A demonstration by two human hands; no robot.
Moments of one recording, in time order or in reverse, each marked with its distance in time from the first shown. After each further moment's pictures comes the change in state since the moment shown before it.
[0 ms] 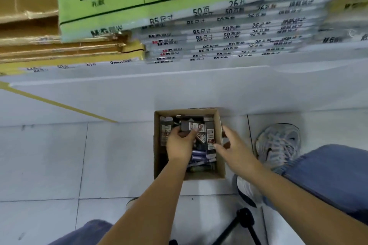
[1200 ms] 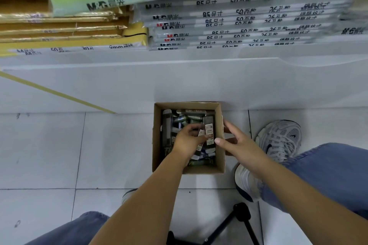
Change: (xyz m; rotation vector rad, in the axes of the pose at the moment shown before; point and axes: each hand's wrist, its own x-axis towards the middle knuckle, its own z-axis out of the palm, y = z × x) left_hand 0.004 -0.010 0.006 -0.023 -0.310 -0.035; right_hand -0.003 0.007 -0.017 0.294 -0.130 0.109
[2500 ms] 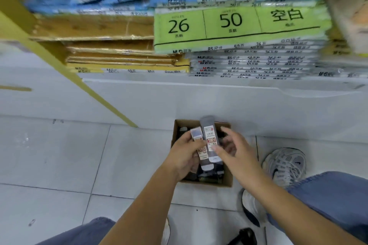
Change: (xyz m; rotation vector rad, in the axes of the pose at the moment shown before) left_hand -0.061 0.044 -0.047 -0.398 -0.187 0.079; right_hand -0.028 -0.057 0.037 -0.278 0.263 -0.333
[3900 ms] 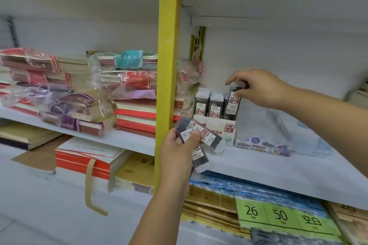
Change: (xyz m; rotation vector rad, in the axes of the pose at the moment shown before) left_hand -0.204 0.336 -0.003 -0.200 0.212 1.077; right_hand 0.064 -0.523 -0.143 -0.777 0.300 -0.962
